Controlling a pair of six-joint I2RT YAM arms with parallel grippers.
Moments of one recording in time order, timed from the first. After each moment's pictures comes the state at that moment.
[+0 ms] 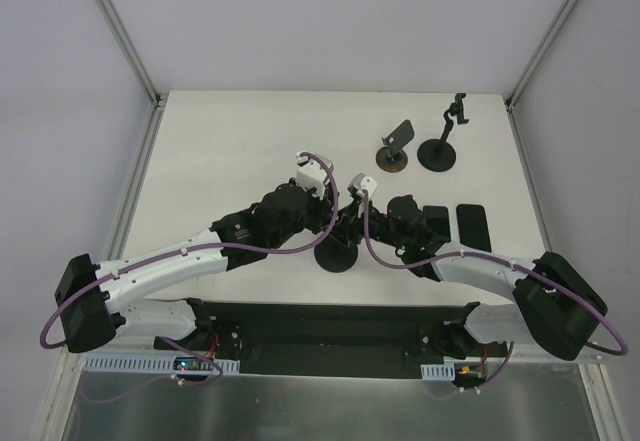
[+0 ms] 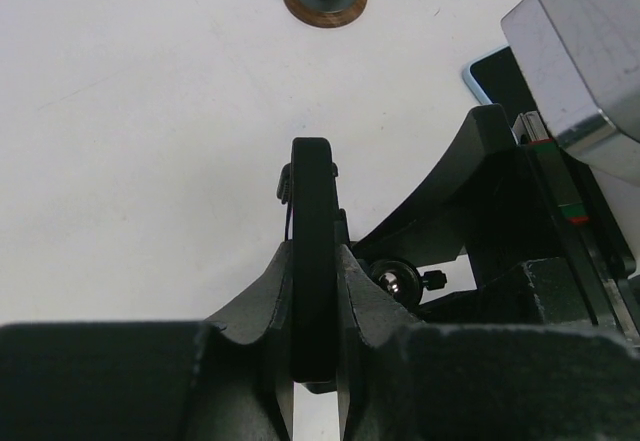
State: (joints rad) left arm -1.03 1.18 0.91 -0.15 -0.35 -0.26; right arm 0.79 1.29 0.51 0.58 -0.32 0.14
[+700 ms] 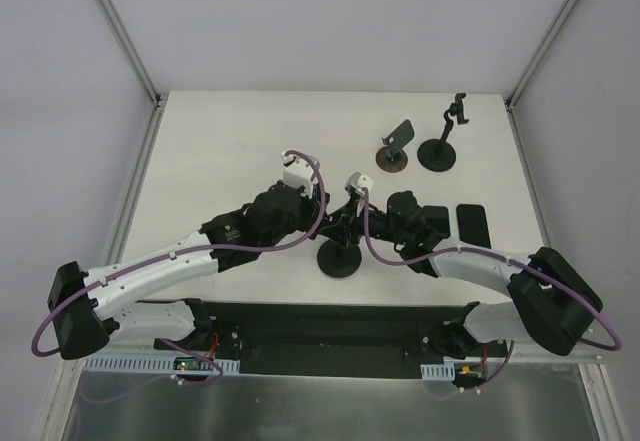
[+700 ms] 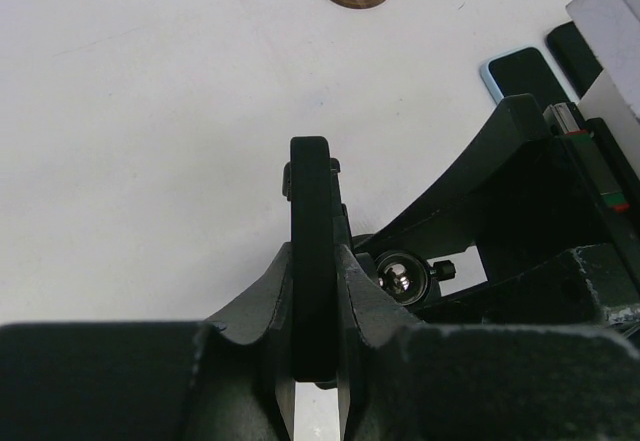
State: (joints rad) left arm -1.01 1.12 0.90 -0.26 -0.41 -0.35; right arm 0.77 1.31 0.52 0.61 -0.45 0.18
